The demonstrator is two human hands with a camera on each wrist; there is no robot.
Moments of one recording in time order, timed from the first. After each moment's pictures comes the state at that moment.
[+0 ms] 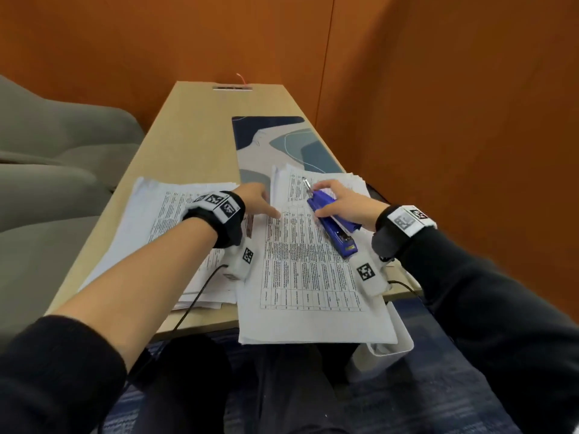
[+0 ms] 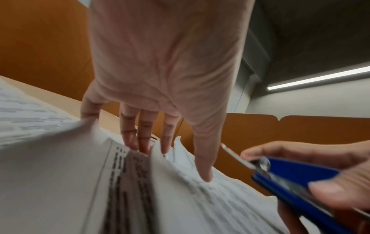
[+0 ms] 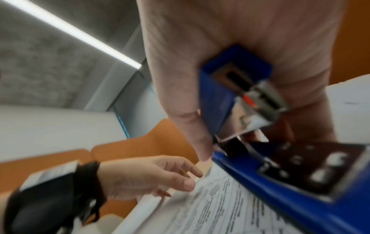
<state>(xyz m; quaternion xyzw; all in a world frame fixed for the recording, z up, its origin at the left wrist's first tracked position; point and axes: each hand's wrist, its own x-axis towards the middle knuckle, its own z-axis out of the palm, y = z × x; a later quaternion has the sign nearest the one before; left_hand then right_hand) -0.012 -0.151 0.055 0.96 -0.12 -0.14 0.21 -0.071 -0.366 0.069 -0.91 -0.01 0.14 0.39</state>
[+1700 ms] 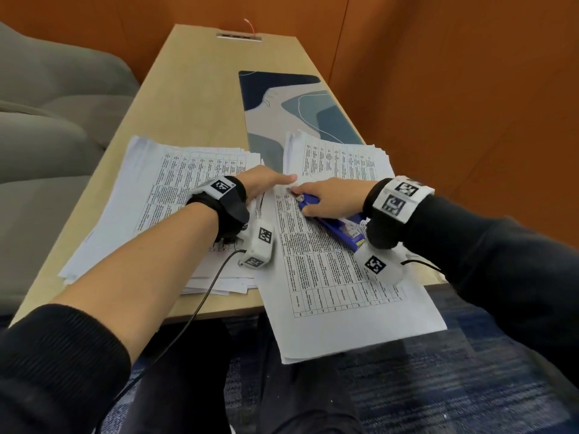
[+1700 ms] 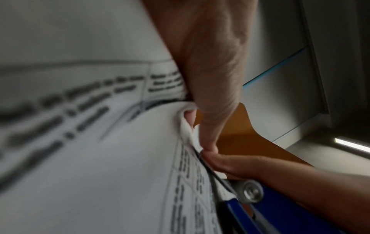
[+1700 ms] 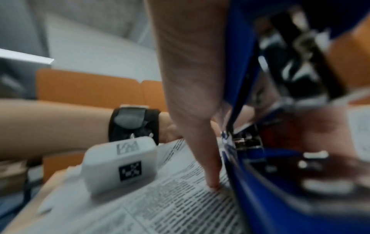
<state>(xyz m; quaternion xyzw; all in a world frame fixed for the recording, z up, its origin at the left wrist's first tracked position) 0.011 -0.145 0.005 0.85 -0.01 -0.22 0.47 -0.064 -0.303 0.068 -0.96 -0.15 0.23 0.01</state>
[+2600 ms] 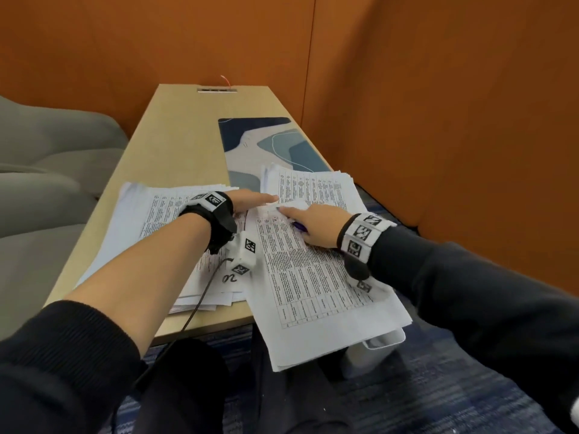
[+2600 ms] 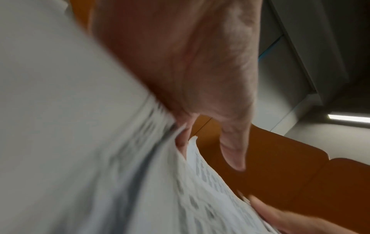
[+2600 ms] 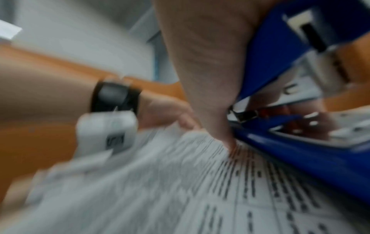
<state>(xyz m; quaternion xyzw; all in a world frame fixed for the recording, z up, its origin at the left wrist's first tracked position) 0.012 -0.149 0.031 0.89 -0.01 -0.28 0.37 -0.087 -0.330 0.048 -0.98 -0.15 0.08 -0.07</state>
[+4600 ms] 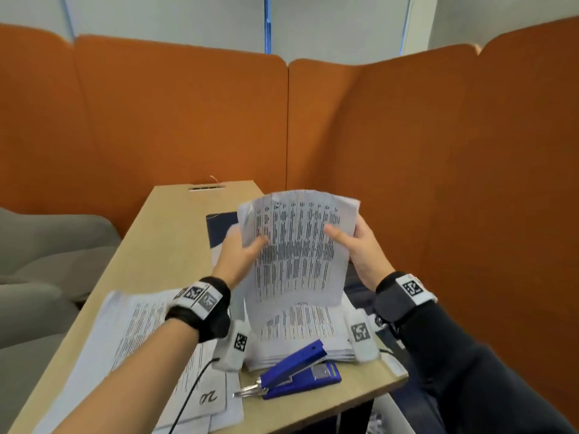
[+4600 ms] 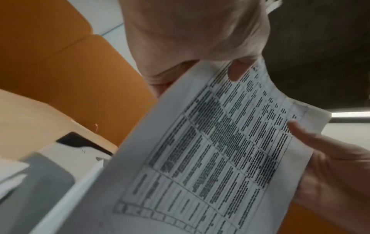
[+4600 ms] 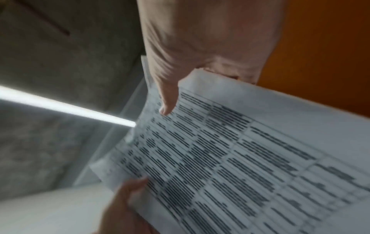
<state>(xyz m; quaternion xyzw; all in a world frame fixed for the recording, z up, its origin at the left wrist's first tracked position) -0.006 -0.185 0.110 0.78 -0.23 0.15 0.56 -0.088 -0.413 0.137 -0.69 -0.09 -0.19 0.69</state>
